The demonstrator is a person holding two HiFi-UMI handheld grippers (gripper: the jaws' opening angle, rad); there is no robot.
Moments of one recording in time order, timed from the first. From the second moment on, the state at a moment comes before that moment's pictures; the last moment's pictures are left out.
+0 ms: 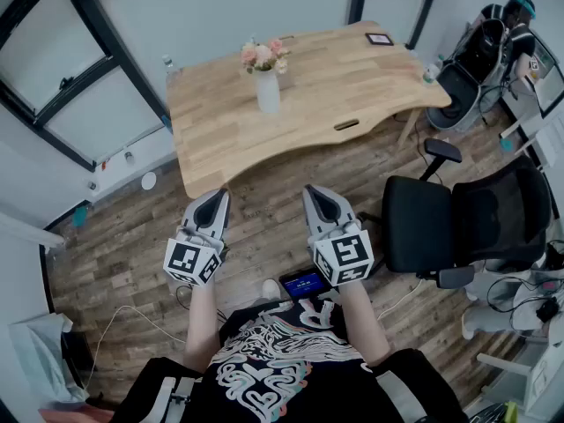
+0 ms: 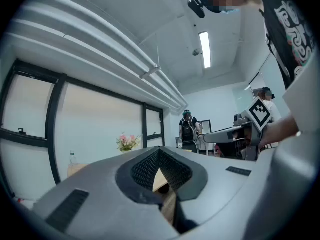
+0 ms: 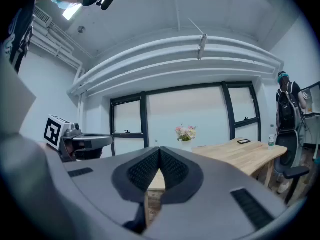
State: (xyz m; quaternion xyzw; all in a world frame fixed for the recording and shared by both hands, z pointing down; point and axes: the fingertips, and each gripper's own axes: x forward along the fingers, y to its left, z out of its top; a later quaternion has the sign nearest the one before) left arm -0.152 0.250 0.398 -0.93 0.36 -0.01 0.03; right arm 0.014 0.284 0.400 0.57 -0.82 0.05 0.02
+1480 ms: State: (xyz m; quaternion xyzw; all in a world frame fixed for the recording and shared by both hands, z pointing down) left arm -0.098 0.143 0.409 -0.92 0.38 0.01 0.04; right arm 0.090 0.175 0.414 0.57 -0.81 0.12 -0.07
